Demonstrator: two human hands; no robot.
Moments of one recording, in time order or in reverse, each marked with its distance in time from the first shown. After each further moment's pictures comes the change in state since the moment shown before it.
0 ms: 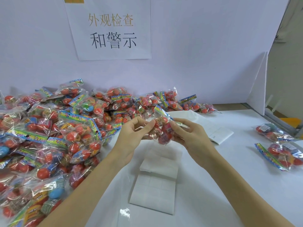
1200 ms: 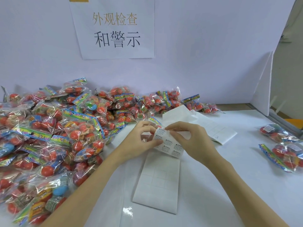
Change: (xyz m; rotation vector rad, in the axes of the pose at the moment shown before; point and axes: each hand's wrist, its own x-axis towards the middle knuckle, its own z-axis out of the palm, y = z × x) left_hand 0.010 -0.023 -0.022 0.499 -0.268 0.161; right_hand 0.002 0.006 -0.009 -0.911 -0.022 -0.403
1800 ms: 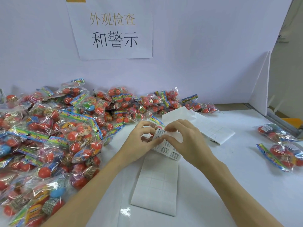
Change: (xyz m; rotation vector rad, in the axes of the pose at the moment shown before) left_hand -0.002 0.003 0.013 -0.050 0.090 0.020; right_hand -0.003 0.001 0.009 -0.231 0.087 -0.247
